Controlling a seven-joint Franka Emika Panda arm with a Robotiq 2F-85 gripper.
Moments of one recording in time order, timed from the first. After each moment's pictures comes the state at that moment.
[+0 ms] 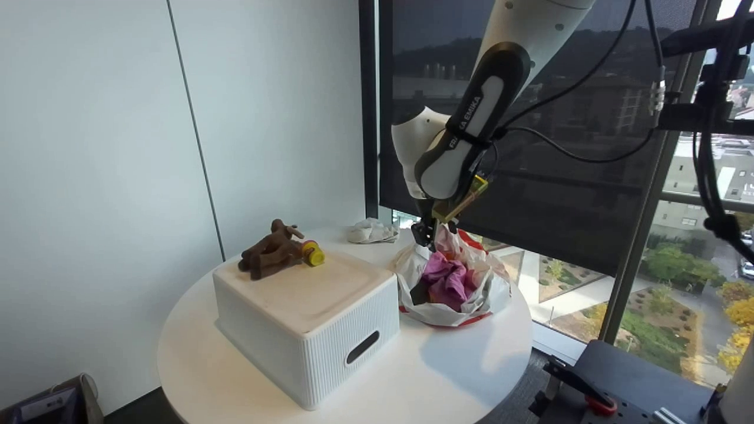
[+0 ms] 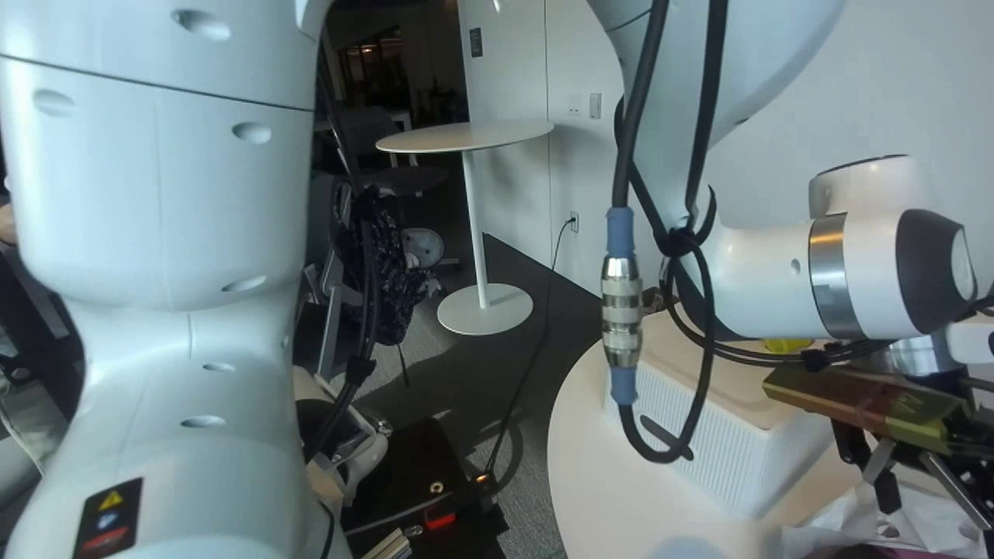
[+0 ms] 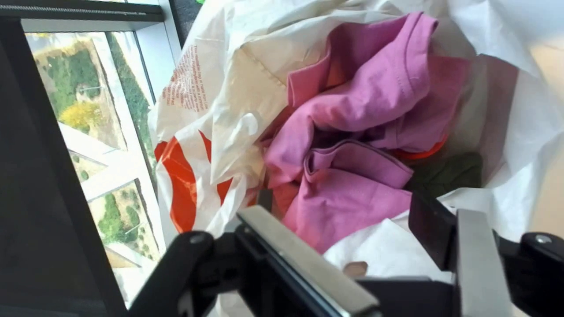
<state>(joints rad) 0.07 0.30 -0.28 -2.21 -0.65 2.53 0.41</state>
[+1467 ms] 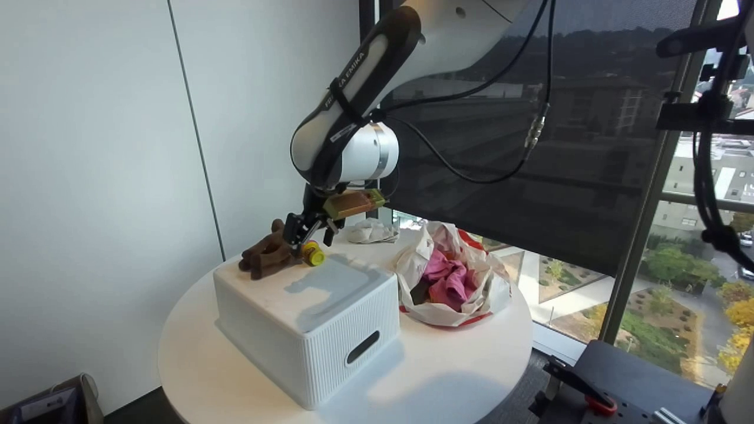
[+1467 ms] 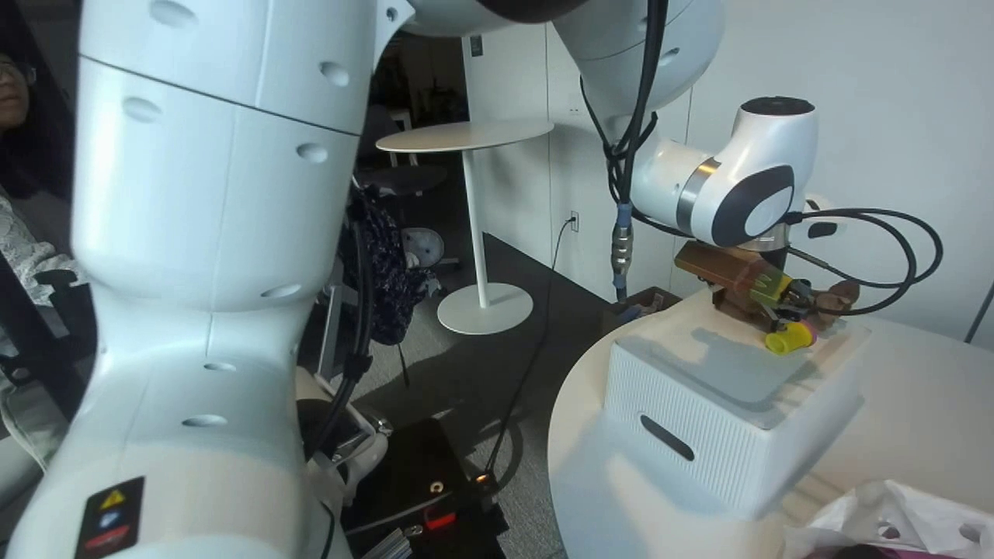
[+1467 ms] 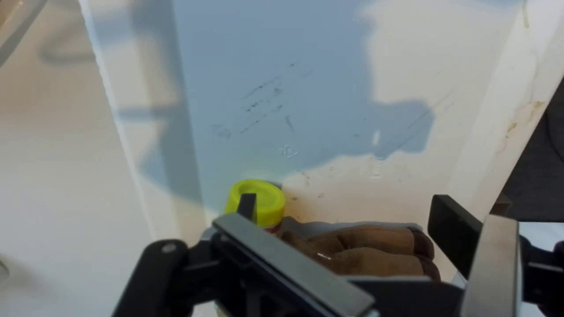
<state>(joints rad) 0.07 0.43 0.10 -1.98 0.08 2.71 -0.11</state>
